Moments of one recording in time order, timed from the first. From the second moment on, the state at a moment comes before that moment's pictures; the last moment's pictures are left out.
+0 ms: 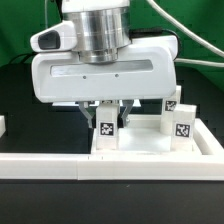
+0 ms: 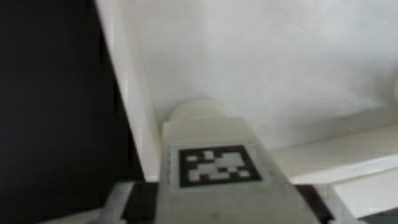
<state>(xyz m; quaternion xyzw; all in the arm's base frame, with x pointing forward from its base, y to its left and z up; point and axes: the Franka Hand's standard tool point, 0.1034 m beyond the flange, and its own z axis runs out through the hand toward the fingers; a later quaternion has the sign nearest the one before) 0.618 -0.013 0.059 -0.99 0.15 -0.01 0.06</state>
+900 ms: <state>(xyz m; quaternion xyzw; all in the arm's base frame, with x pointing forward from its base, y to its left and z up) 0.614 -0.008 0.061 -0.93 0.38 0.04 0.01</state>
